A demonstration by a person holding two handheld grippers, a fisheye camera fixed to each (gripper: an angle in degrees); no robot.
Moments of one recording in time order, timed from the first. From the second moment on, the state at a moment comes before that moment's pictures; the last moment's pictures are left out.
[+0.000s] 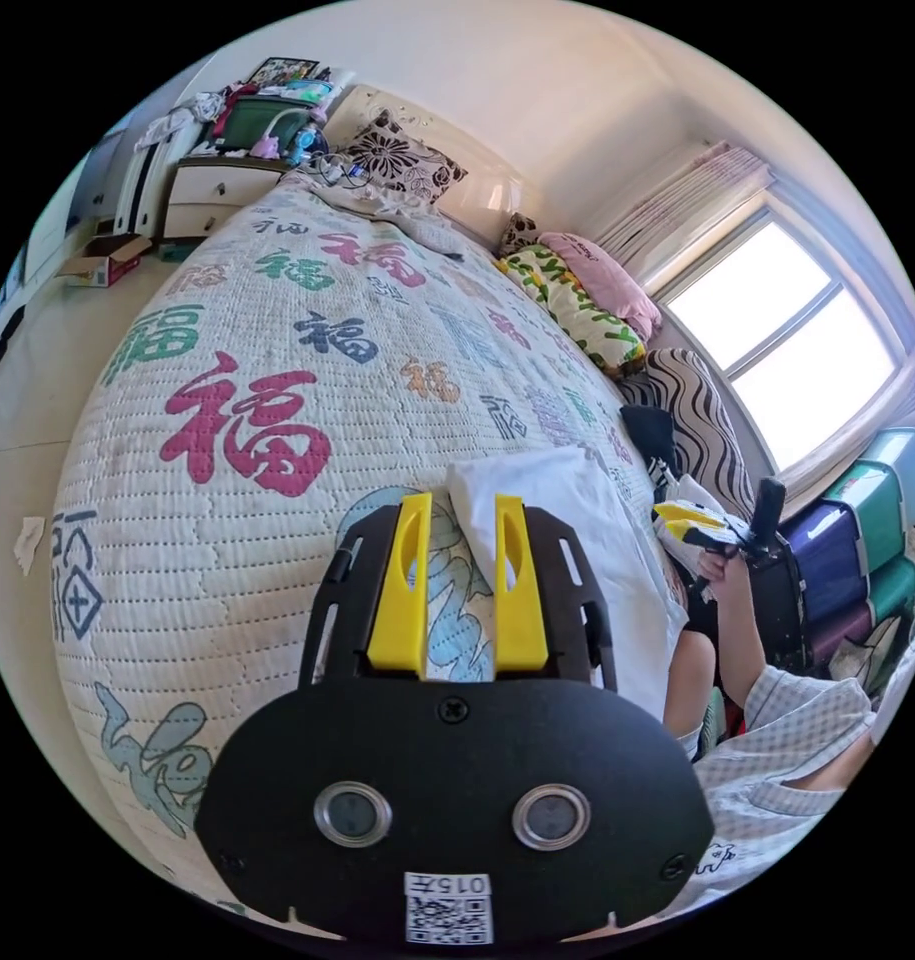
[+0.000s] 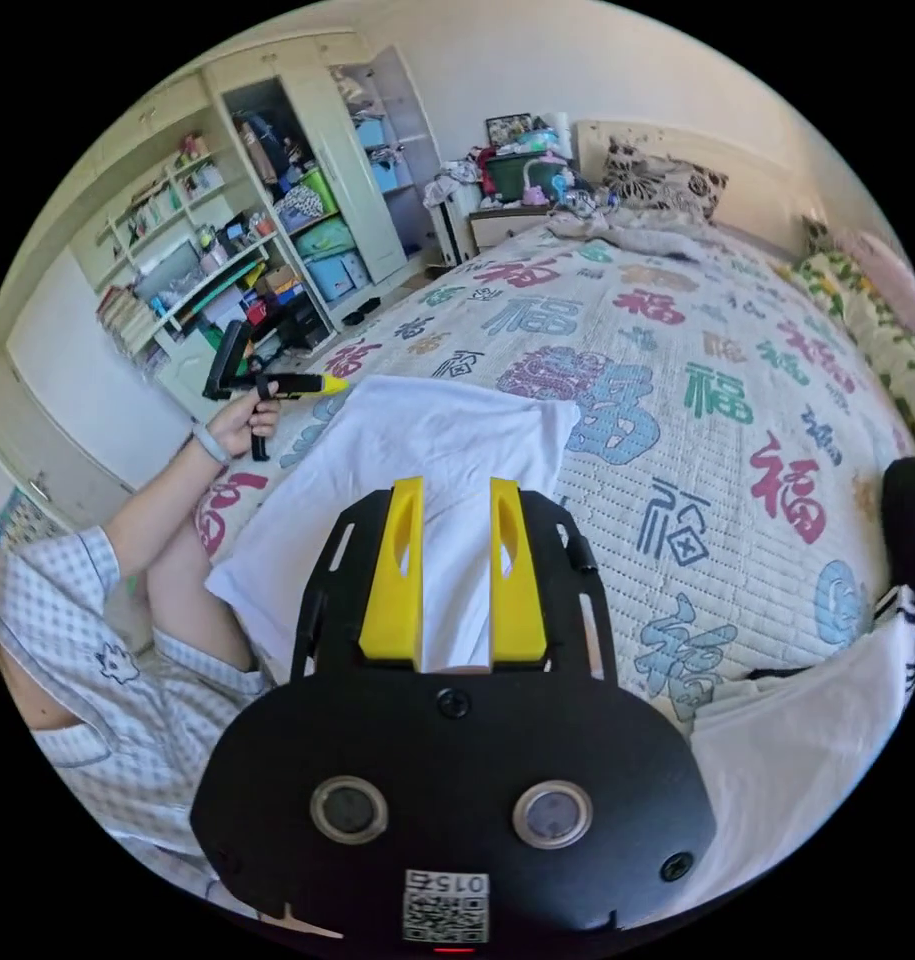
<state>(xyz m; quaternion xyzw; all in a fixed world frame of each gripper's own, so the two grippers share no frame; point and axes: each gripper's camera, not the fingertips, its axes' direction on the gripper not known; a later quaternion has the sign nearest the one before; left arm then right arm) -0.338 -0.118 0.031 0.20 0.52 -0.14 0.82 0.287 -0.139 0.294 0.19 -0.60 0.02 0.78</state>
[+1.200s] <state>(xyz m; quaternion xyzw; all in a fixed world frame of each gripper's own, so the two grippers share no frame) -0.252 0.091 -0.126 0.41 0.50 0.15 0.75 0.330 -0.001 0.286 0.25 -0.69 -0.15 0.66</state>
